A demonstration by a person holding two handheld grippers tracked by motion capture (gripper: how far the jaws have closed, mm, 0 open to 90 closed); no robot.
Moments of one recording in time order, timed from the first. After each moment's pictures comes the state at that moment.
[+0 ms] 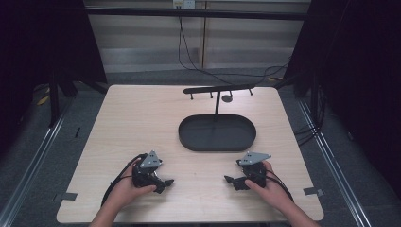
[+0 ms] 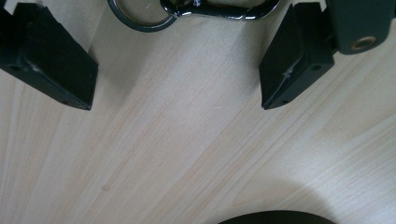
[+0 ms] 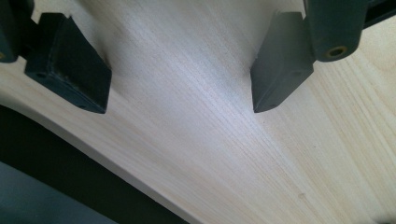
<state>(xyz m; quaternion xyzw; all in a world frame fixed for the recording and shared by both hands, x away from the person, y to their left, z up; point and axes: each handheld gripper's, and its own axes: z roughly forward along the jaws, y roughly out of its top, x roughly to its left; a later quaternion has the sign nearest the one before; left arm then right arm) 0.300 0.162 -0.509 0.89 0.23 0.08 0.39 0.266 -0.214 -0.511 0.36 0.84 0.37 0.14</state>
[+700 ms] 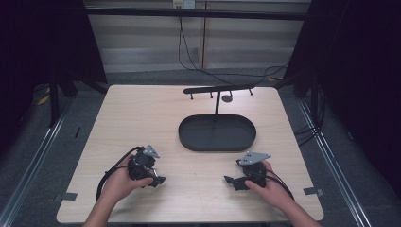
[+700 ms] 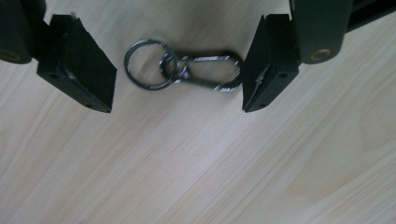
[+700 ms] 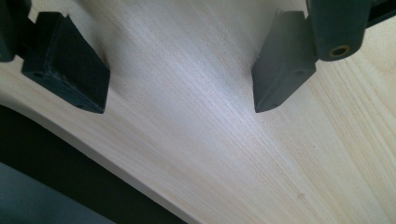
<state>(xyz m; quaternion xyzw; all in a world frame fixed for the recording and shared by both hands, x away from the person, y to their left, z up) 0.308 0.166 -0.466 0.92 0.31 0.03 0.24 0.266 -0.213 -0.511 0.36 0.84 0.37 0.14</state>
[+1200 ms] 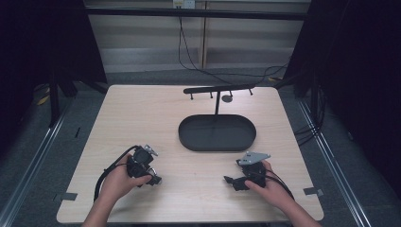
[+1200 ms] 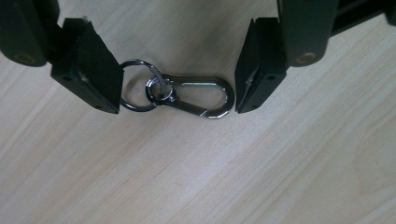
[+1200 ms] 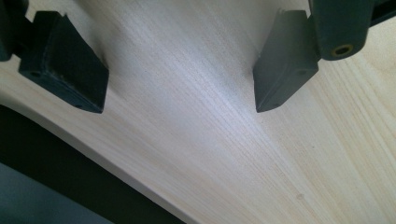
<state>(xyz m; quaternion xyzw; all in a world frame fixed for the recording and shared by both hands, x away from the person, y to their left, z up) 0.314 0.167 -0.467 0.92 0.34 0.01 0.19 0.267 -0.213 -0.511 0.36 0.85 0.37 0.14</state>
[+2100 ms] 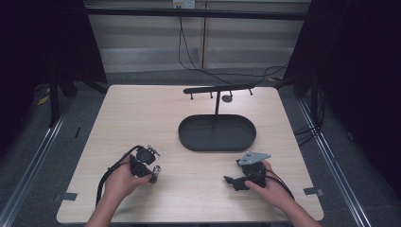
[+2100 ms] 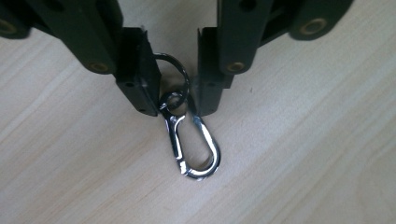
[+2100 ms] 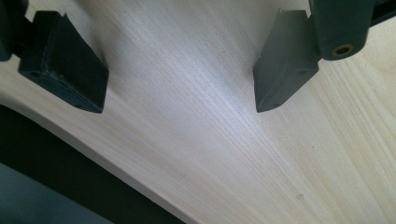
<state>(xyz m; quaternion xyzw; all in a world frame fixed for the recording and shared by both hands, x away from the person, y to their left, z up) 0.314 0.158 -0.466 0.92 0.37 0.00 0.13 0.266 -0.213 -0.511 0.36 0.85 0.37 0.14</state>
